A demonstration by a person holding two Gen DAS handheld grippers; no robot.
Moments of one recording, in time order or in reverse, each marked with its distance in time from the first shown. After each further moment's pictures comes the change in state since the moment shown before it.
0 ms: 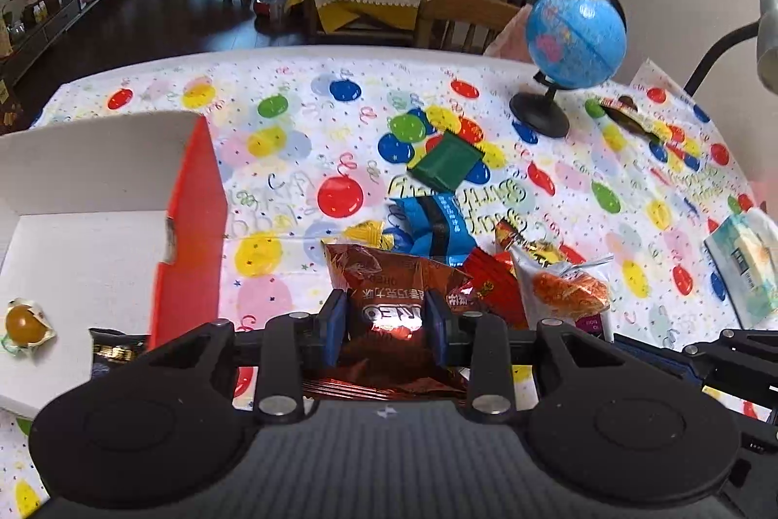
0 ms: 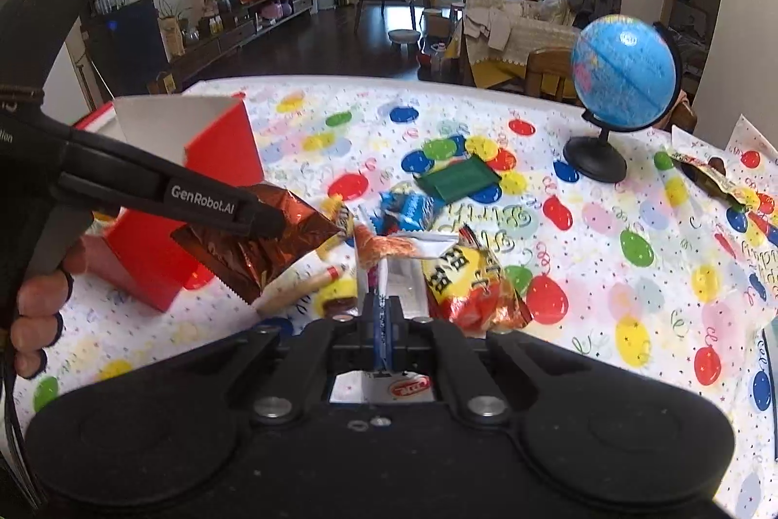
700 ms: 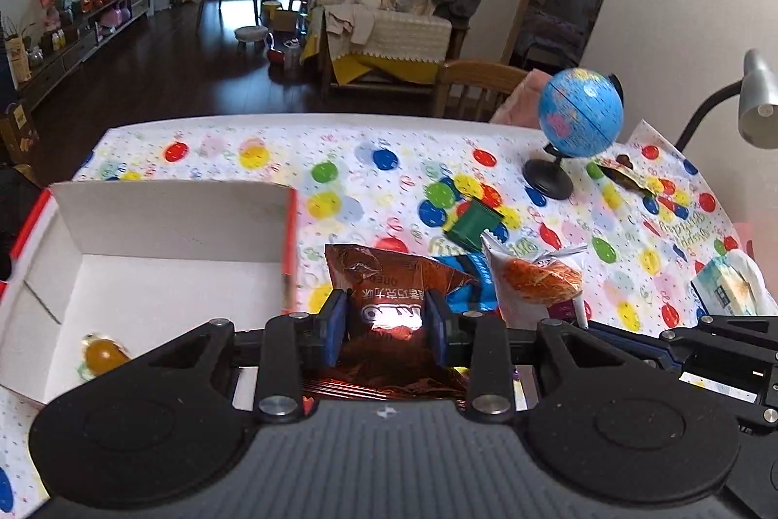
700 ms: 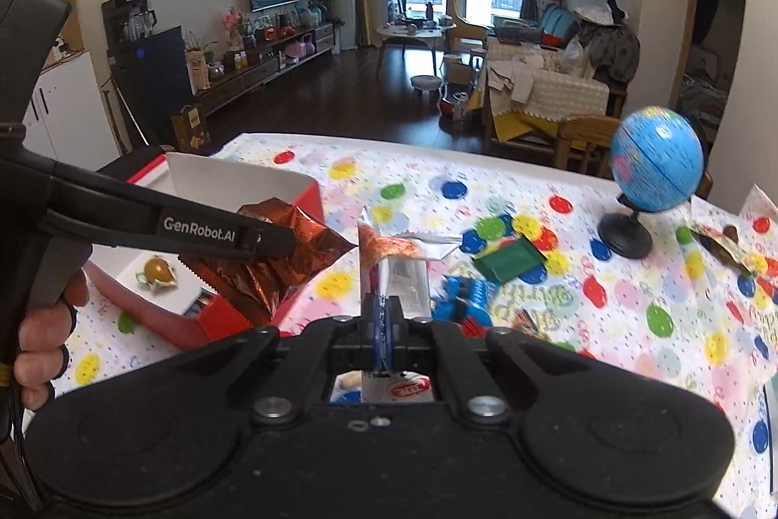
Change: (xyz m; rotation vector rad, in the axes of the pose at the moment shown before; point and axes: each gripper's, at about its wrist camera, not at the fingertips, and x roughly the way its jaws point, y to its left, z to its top) left arm -0.073 0.053 0.011 -0.016 -0.124 0.004; right arm -0.022 0.064 0.046 -0.046 -0.095 0.033
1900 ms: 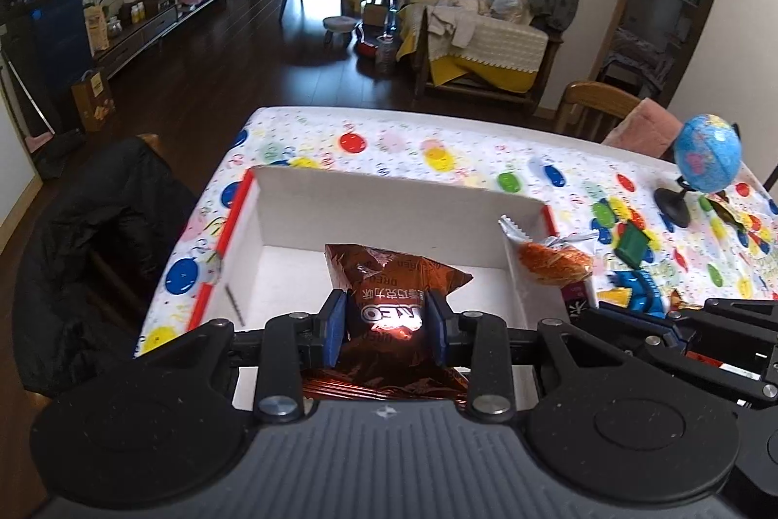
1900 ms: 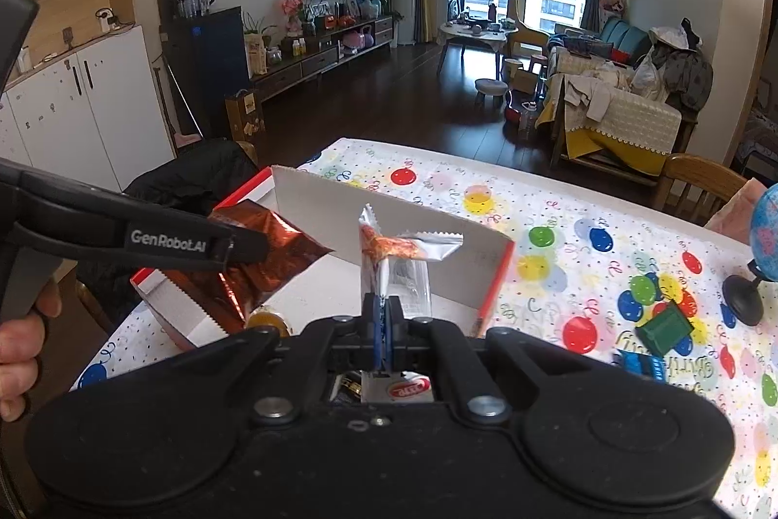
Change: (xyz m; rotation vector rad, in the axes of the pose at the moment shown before) left arm -0.025 0.181 0.002 -0.097 0.016 0.147; right arm 0.095 0.143 0.052 -0.077 0.029 0.083
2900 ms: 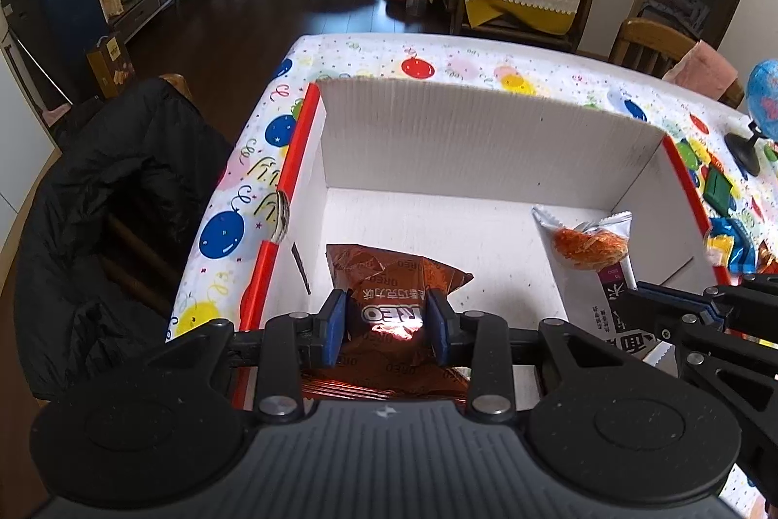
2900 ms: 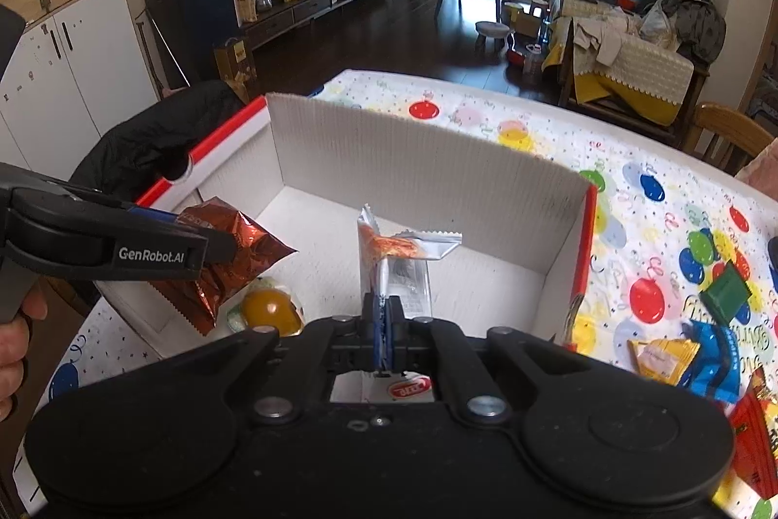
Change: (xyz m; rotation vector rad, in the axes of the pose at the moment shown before) left arm 0.071 0.050 -0.017 0.035 0.138 0.077; right arm 0.075 0.025 -0.012 0.032 0.143 -0.010
